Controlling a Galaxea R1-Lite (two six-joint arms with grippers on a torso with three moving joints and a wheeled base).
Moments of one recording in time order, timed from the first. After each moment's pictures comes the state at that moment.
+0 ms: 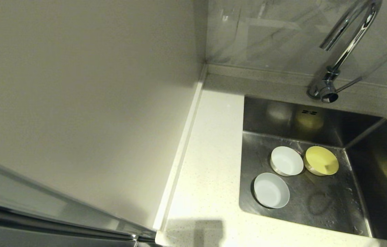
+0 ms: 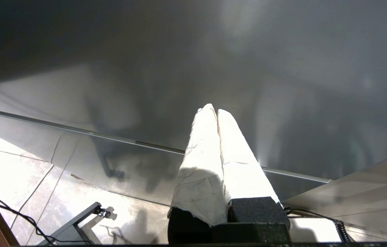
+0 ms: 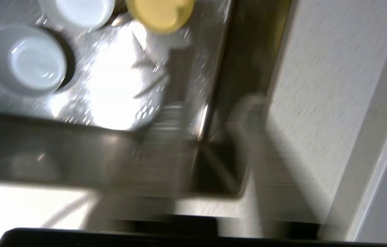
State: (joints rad) left arm 0.00 0.00 0.00 0.00 0.02 -0.02; right arm -0.60 1.33 -1.23 0.61 0.24 -0.40
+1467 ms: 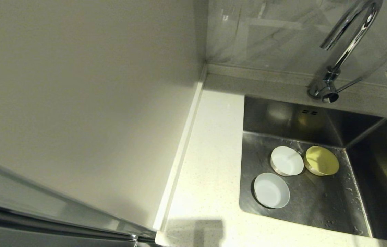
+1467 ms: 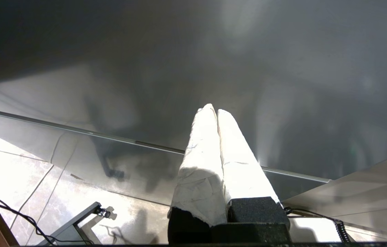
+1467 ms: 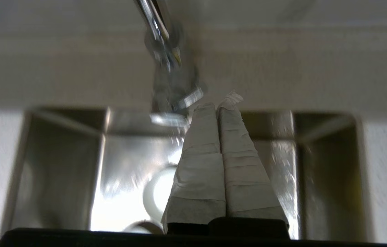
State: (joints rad) left arm 0.00 0.00 0.00 0.00 0.02 -0.02; right arm -0.33 1.69 -1.66 0.18 0.20 0.17
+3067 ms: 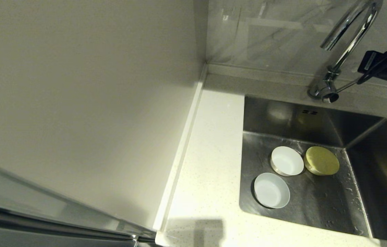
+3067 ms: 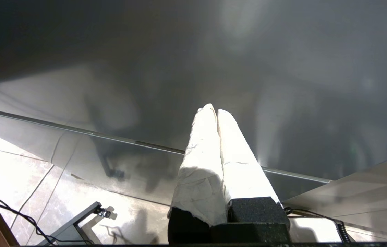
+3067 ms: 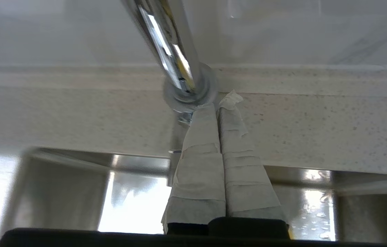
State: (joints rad) left arm 0.00 0.00 0.00 0.00 0.02 -0.02; right arm -0.24 1.93 -1.85 0.07 0.17 0.19
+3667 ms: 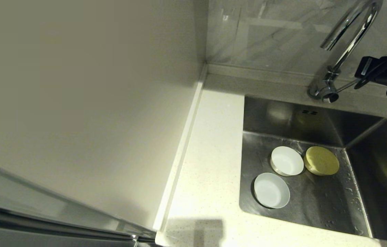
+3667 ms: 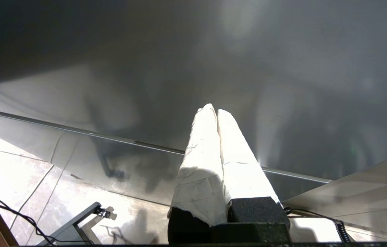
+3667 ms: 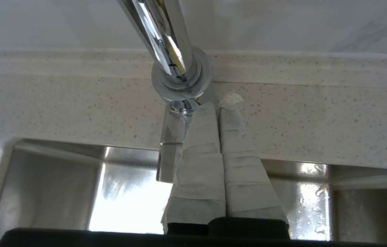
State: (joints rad) left arm 0.00 0.00 0.00 0.00 0.02 -0.02; right arm -0.25 1.94 -1.84 0.07 0.17 0.17
